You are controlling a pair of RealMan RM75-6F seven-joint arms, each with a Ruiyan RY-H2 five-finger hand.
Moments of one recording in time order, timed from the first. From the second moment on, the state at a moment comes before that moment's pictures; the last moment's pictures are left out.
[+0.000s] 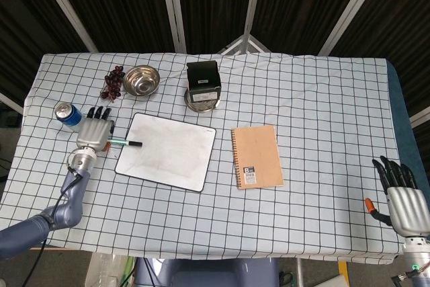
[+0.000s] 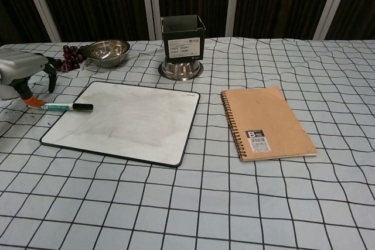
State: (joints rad) left arm -0.71 -1.60 -0.24 -1.07 0.90 0.82 0.62; right arm 0.08 -1.07 0.06 -1.65 -1.45 1.41 -0.04
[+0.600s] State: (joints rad) left arm -0.76 -1.69 -0.22 -0.97 0.89 0.78 0.58; right arm 0.08 -1.07 0.06 -1.66 -1.44 1.41 -0.03
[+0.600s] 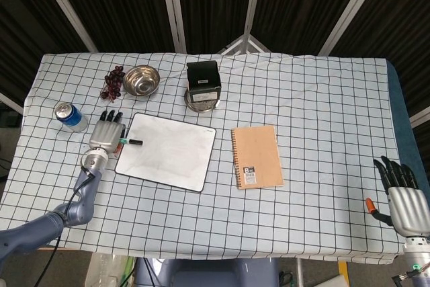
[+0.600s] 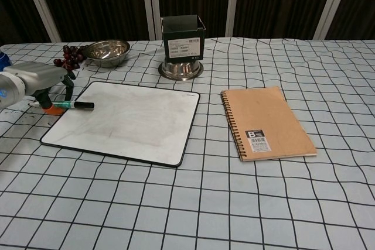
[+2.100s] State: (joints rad) left arm -0.79 -1.85 -0.39 -1.08 1.19 0.77 -0.52; right arm 0.09 -1.05 0.06 -1.67 -1.42 1.37 0.03
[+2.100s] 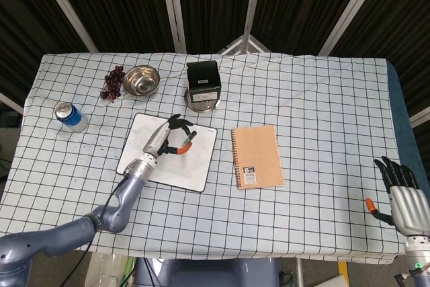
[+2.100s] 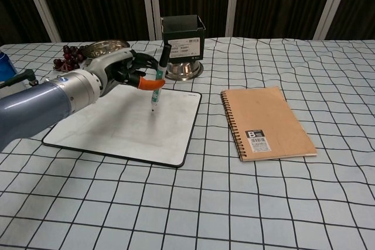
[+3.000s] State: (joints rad) left arm -0.84 -1.91 -0.34 -0.84 1.26 0.76 -0.59; right arm 0.09 -1.06 0.06 -1.67 -1.42 1.37 0.03
